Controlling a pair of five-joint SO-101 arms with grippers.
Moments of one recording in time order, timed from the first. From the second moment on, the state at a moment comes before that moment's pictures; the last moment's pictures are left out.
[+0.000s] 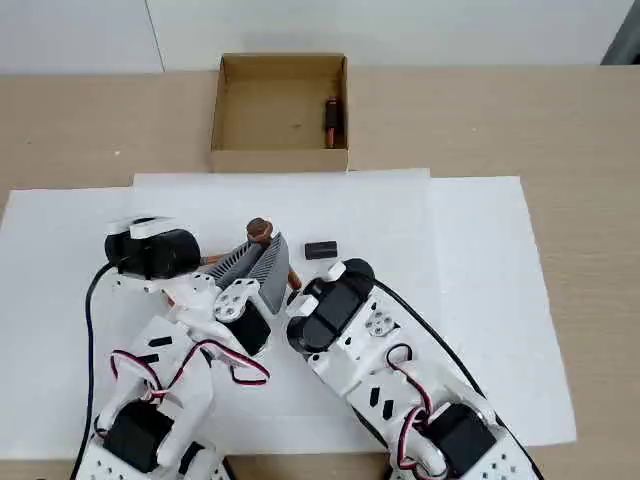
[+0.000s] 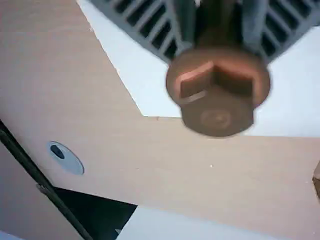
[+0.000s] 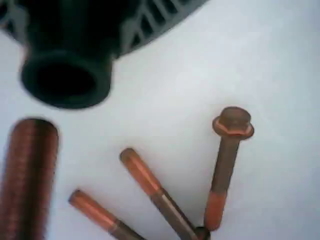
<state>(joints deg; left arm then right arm) 24.6 -88.0 70.0 42.3 35.8 -43.9 -88.7 72.5 54.2 4.4</state>
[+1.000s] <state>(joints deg) 27.3 -88.4 70.0 44.1 36.1 -43.8 -88.7 72.5 52.6 4.4</state>
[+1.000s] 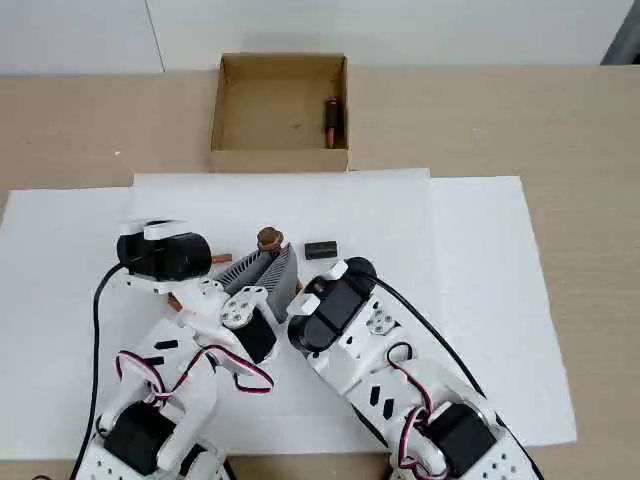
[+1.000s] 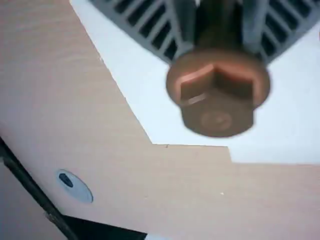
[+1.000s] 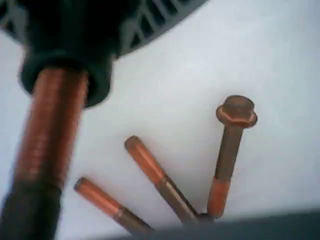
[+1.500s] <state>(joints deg) 31.9 -88.8 69.8 56.1 32.0 -44.0 -88.6 72.6 50.1 4.4</state>
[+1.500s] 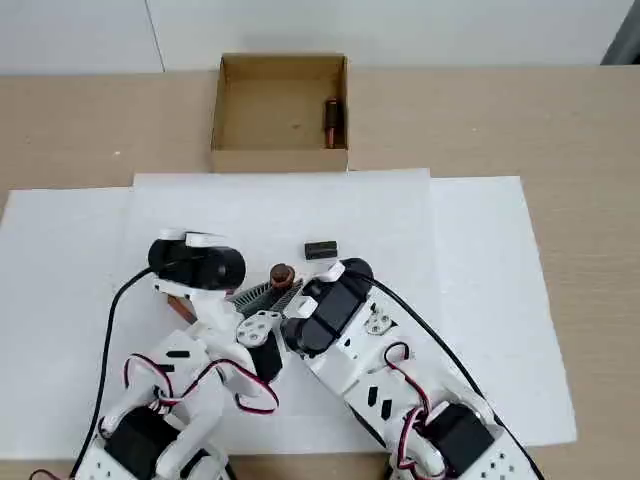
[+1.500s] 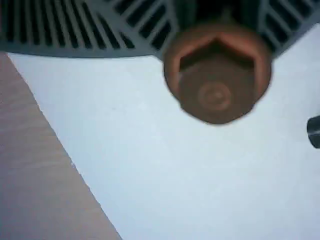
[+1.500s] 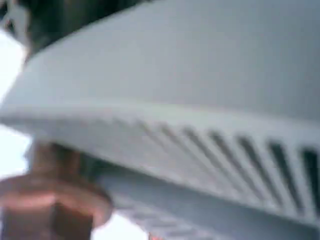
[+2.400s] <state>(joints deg) 31.9 -88.4 68.1 61.7 29.1 -43.6 -88.7 72.7 49.8 4.4</state>
